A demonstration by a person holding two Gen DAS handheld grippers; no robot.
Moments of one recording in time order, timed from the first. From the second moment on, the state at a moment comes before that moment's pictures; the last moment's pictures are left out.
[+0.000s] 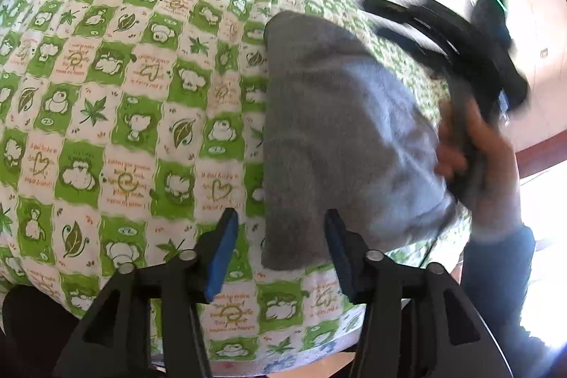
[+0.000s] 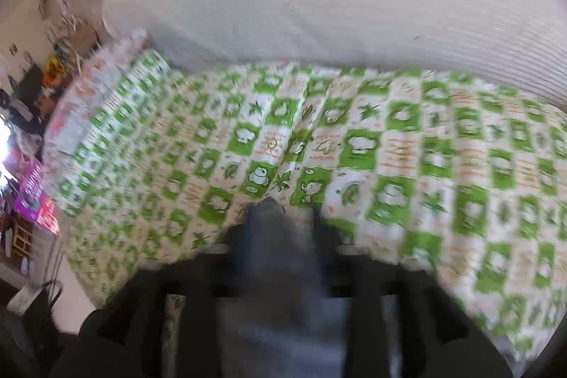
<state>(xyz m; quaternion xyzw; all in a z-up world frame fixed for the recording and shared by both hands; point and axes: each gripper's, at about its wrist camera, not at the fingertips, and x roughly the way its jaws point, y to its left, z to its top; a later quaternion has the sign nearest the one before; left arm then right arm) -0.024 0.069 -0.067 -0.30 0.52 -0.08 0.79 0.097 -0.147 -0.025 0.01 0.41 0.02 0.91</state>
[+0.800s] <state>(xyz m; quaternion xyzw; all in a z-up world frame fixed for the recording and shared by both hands) 0.067 0.071 -0.093 -0.32 0.53 -0.05 0.78 -0.123 -0.274 -0.045 0.19 0.36 -0.14 0.90</state>
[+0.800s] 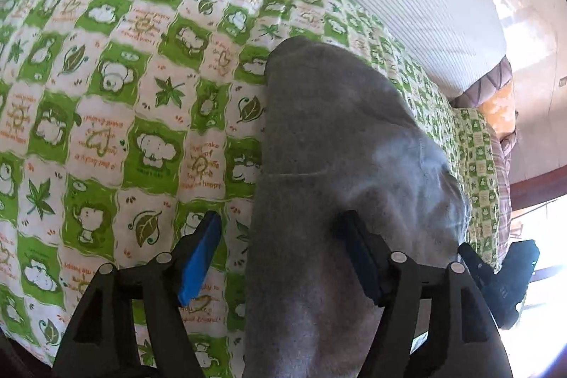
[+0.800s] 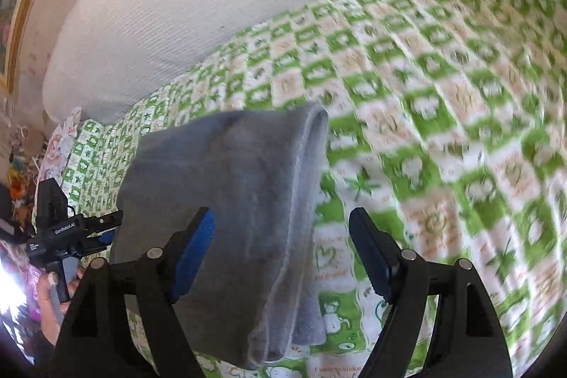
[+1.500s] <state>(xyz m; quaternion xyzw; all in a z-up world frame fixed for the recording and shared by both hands) 0.062 0.033 -0.091 -0.26 0.53 -0.11 0.80 -0.112 -0.267 -0.080 0.22 0.35 -0.07 0.91</state>
